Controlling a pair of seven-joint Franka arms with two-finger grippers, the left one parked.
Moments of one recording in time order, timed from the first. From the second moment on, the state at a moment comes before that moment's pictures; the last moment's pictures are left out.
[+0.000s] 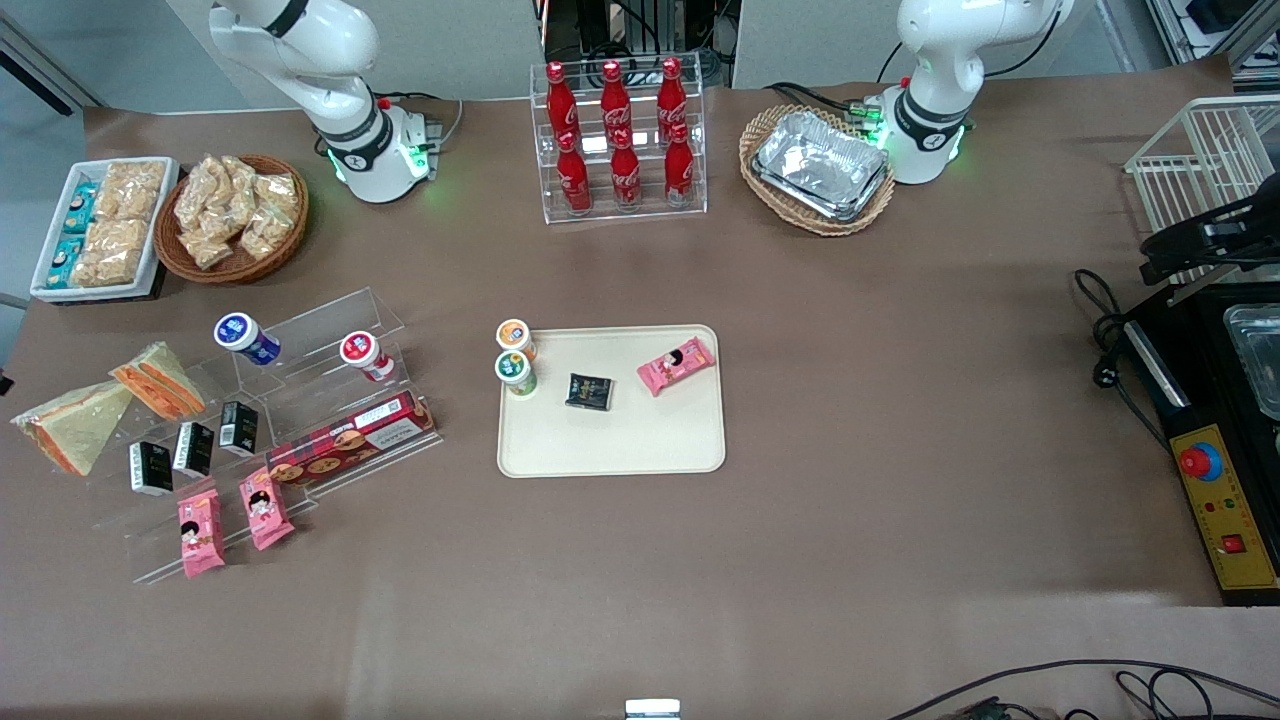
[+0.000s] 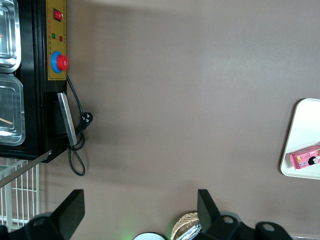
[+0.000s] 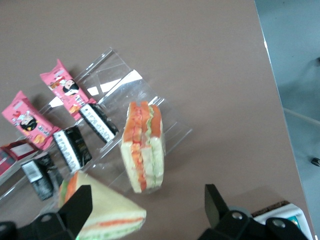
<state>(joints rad) -0.20 0.16 -0.32 -1.73 -0.01 1.98 -0.18</state>
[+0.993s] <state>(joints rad) -0.20 0.25 -0.31 -1.87 0.02 2.19 -0.29</state>
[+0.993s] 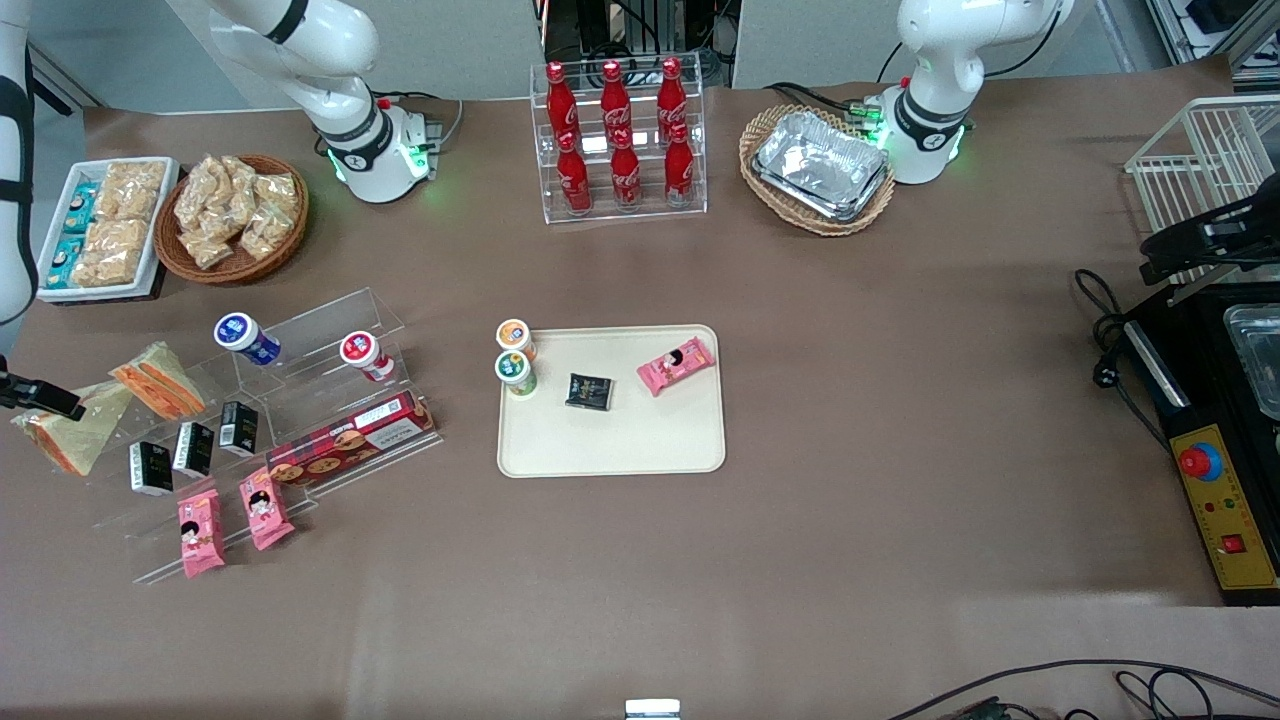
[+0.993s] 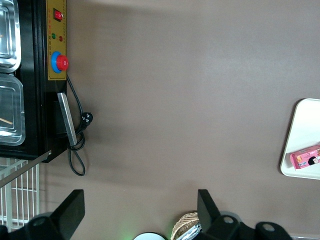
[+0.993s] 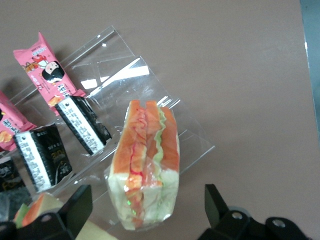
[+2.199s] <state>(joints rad) -0.22 0.21 -0.33 -1.76 0.09 2.05 -0.29</state>
